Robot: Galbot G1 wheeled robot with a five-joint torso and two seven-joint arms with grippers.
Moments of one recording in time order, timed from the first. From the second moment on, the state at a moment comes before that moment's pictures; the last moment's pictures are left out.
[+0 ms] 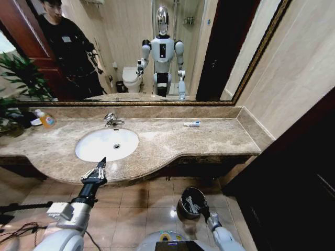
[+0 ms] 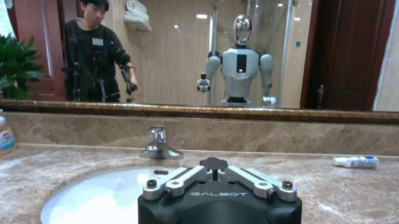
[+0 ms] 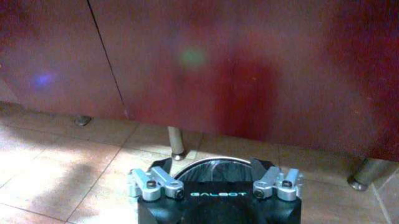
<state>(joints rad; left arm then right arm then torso) 1.83 -1.36 -0.81 -2.47 -0.37 0.17 0.05 -1.19 1.36 0.43 0.77 0.15 0.45 -0.26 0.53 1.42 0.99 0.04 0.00</state>
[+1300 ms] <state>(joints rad) 1.83 -1.36 -0.81 -2.47 -0.37 0.17 0.05 -1.55 1.22 0.50 1.85 0.42 0.29 -0.19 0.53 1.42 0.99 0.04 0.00</state>
